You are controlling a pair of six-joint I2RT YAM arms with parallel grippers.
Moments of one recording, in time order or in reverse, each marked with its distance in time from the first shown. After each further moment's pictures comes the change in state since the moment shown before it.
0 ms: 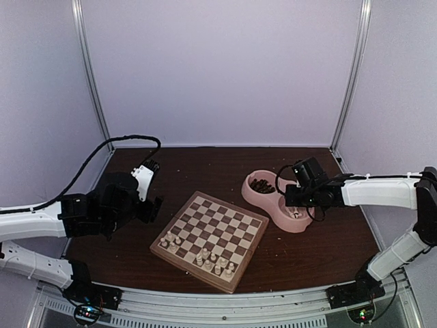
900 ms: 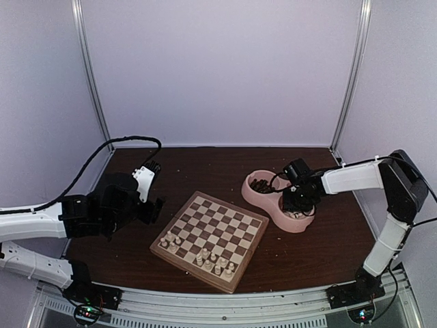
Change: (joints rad) left arm 0.000 0.000 -0.012 0.027 0.035 -0.004; right arm -0.101 0.281 0.134 -0.095 -0.109 0.031
